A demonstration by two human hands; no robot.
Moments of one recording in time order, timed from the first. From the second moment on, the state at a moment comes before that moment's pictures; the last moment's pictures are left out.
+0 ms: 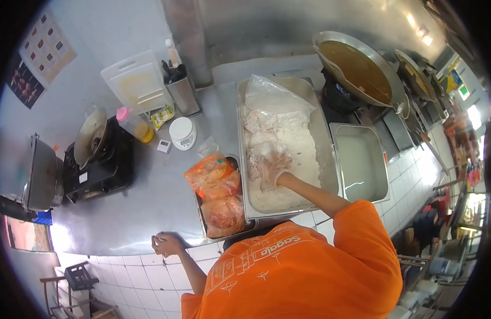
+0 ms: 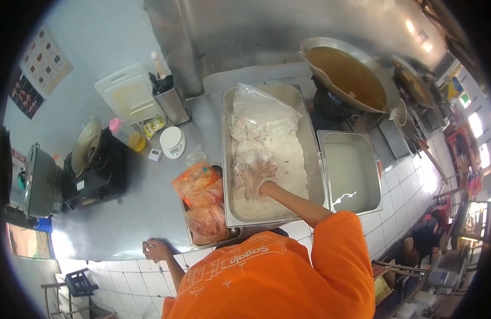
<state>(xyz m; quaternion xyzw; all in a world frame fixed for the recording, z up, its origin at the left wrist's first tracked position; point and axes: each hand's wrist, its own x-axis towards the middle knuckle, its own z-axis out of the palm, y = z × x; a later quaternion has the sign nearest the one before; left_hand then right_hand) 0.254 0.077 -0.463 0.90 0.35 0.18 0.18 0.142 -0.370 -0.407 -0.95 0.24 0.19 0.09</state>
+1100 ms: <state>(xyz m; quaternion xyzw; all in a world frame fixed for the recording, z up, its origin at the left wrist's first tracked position) 0.248 0.079 -0.455 0.90 0.33 0.18 0.23 0.099 -0.522 -0.367 -0.91 0.33 0.12 0.20</state>
